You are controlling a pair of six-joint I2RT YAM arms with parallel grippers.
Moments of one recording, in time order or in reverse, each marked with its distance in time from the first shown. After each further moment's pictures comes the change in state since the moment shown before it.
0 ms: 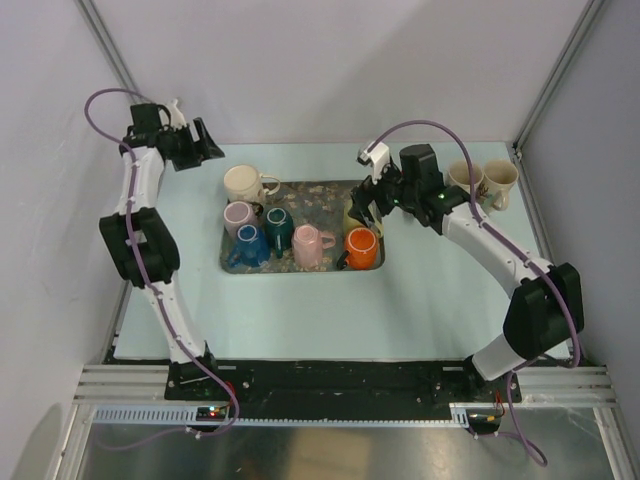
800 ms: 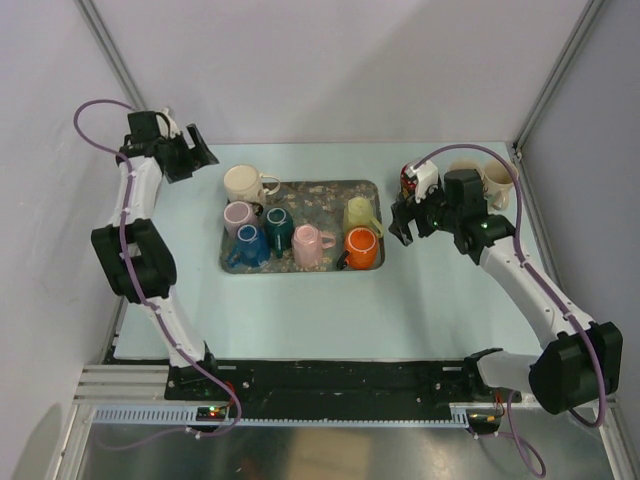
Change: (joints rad) left arm -0.003 -0.145 -0.193 0.045 -0.169 -0.114; right arm -0.141 -0.304 -0.258 -0.100 0.093 0.045
